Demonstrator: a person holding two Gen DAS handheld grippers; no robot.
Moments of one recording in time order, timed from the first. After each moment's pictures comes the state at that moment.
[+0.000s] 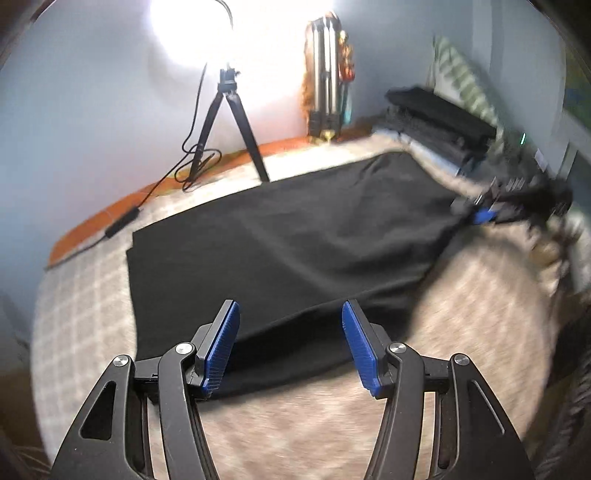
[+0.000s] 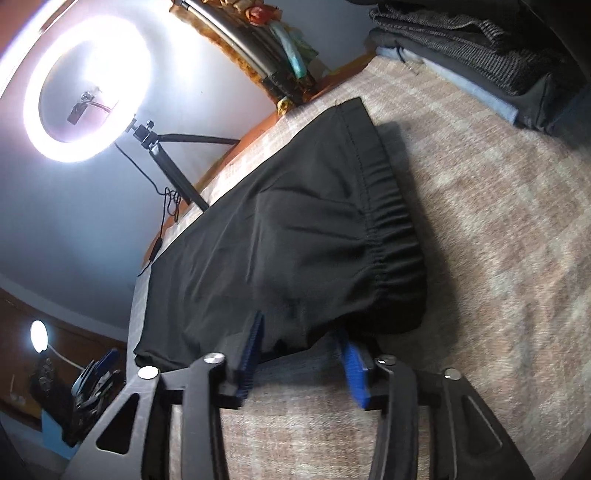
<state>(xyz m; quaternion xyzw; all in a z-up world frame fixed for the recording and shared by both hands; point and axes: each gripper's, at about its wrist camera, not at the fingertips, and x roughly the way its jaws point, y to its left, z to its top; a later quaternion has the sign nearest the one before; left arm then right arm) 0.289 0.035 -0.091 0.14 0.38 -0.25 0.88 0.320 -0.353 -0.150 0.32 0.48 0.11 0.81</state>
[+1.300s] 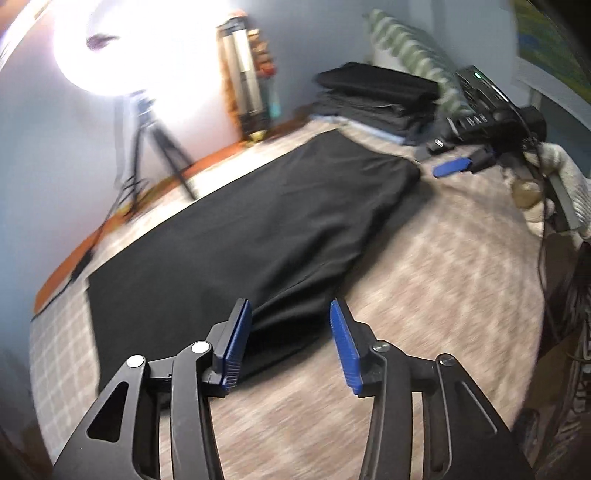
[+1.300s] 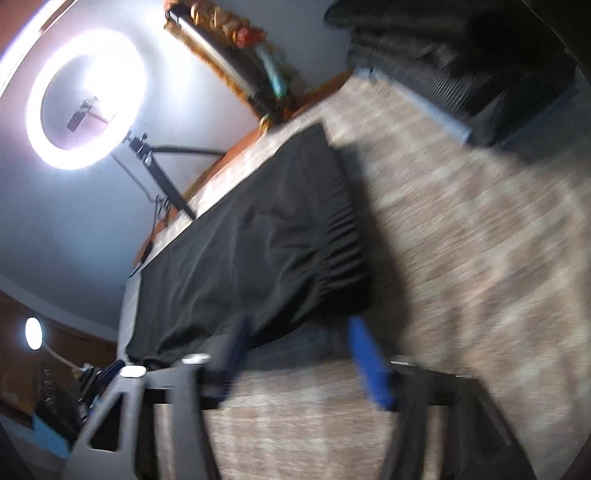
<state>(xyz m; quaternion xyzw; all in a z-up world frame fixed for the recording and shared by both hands) 0.244 -0.035 -0.087 0.20 0.36 -0.33 0.85 0.296 -0.388 -0.116 0.29 0.49 0.06 0.82</state>
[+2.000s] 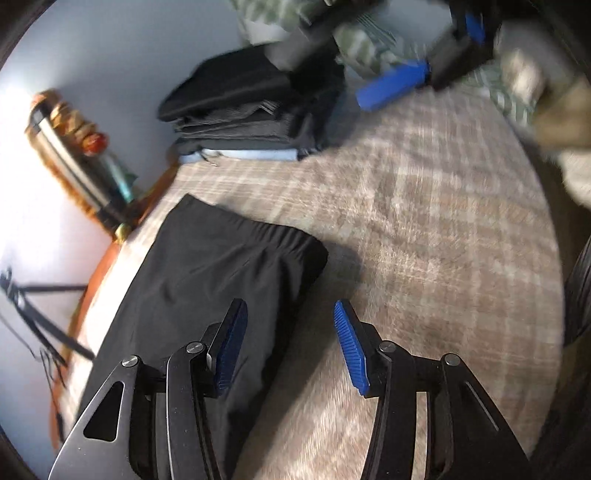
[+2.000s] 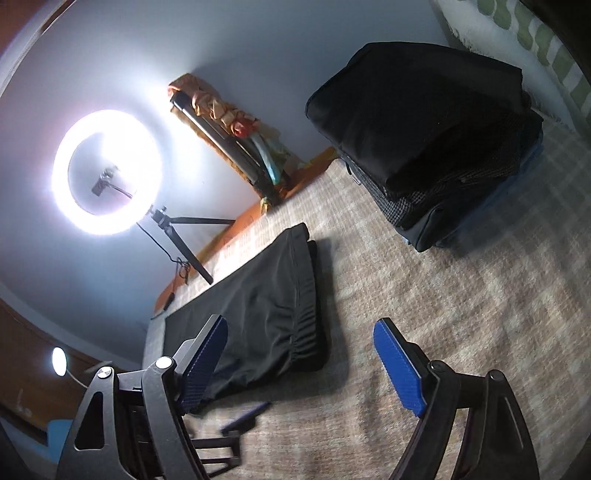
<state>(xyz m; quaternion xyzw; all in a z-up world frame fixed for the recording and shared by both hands) 0.265 -0.259 -0.109 0.37 0.33 -0.41 0.77 0.293 -0.472 -0.051 0.33 0.44 0.07 0.83</state>
